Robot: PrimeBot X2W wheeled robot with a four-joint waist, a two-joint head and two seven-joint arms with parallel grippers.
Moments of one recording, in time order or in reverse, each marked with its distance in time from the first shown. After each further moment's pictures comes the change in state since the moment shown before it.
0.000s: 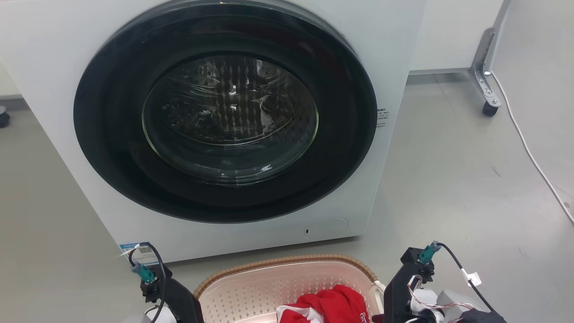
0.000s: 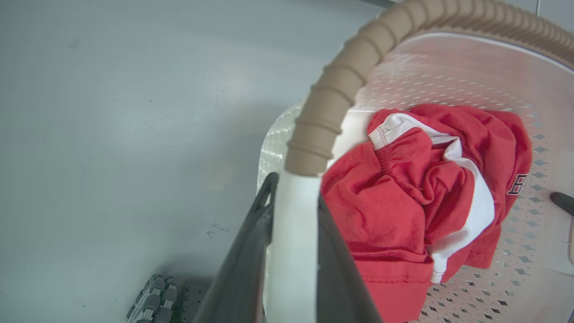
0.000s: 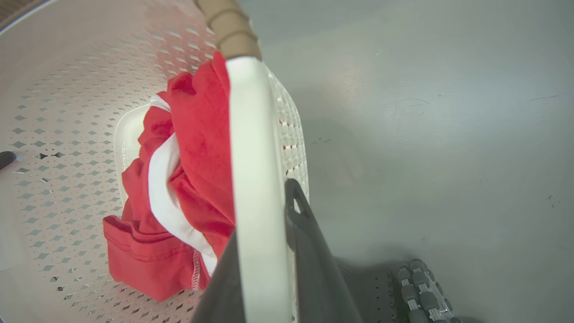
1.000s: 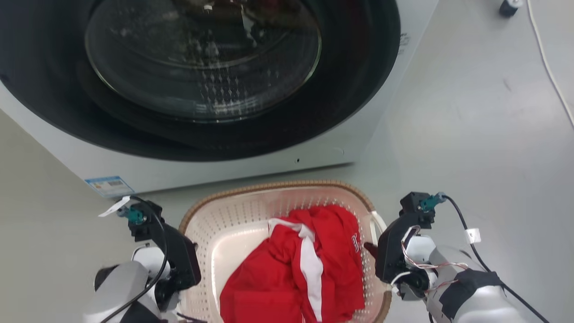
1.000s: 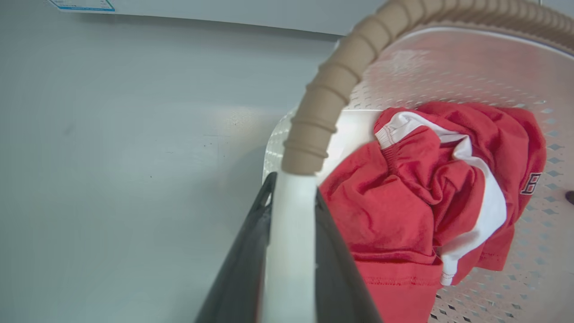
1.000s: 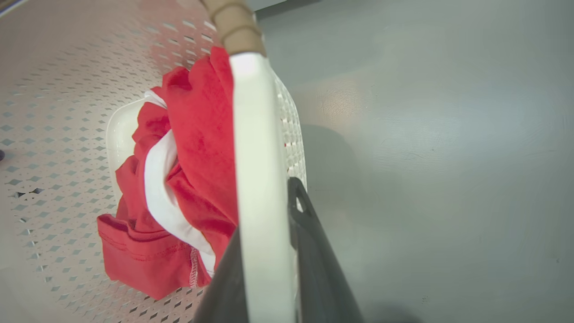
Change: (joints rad) left arm -0.116 0.042 -0.047 -0.109 0.044 -0.001 -0.201; right arm -0.117 -0.006 0.020 -0.065 -0.024 -0.020 -0.235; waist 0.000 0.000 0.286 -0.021
